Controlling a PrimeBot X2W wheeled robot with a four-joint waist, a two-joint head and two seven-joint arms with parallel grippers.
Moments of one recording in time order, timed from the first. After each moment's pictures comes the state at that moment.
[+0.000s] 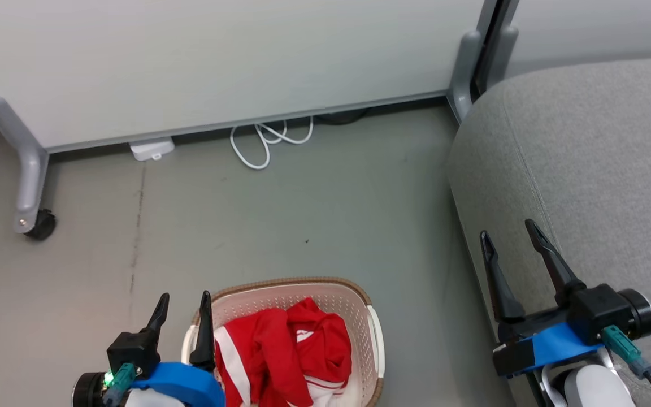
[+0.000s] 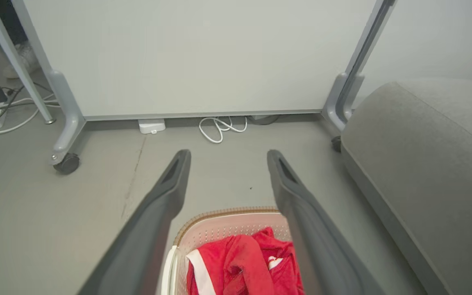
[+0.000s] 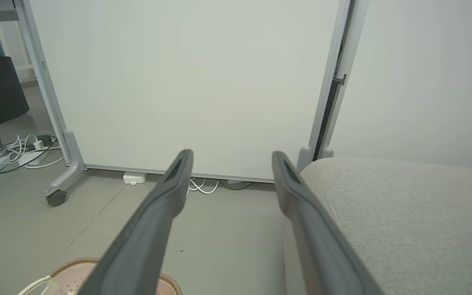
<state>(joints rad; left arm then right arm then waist) -0.09 0.05 -0.09 0.44 -0.17 -0.07 -0.26 -0.13 -0.05 0.04 0.18 0.00 0.13 -0.26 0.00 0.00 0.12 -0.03</state>
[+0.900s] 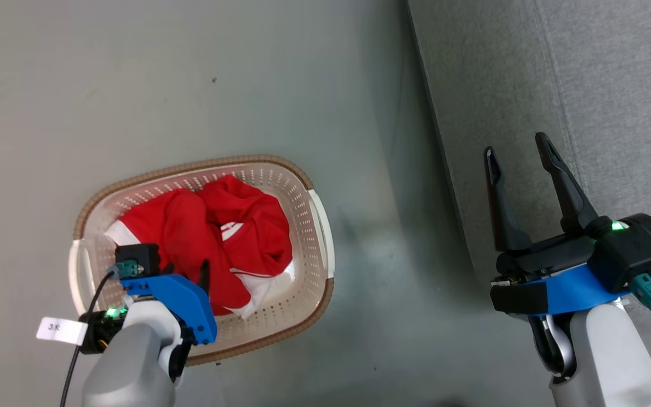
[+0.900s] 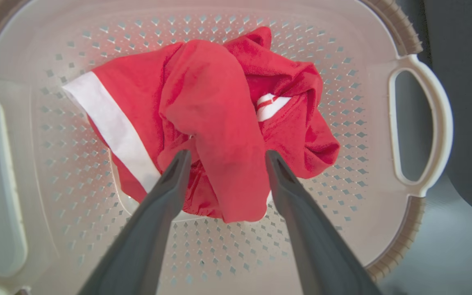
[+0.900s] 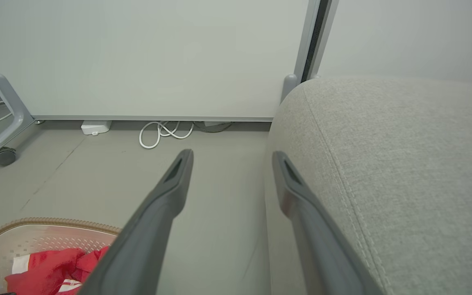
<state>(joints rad) -0.56 0.07 -0.15 1.07 -0.32 -0.12 -0.02 -0.30 -0.05 0.07 0.07 0.05 0.13 -0.26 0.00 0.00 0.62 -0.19</state>
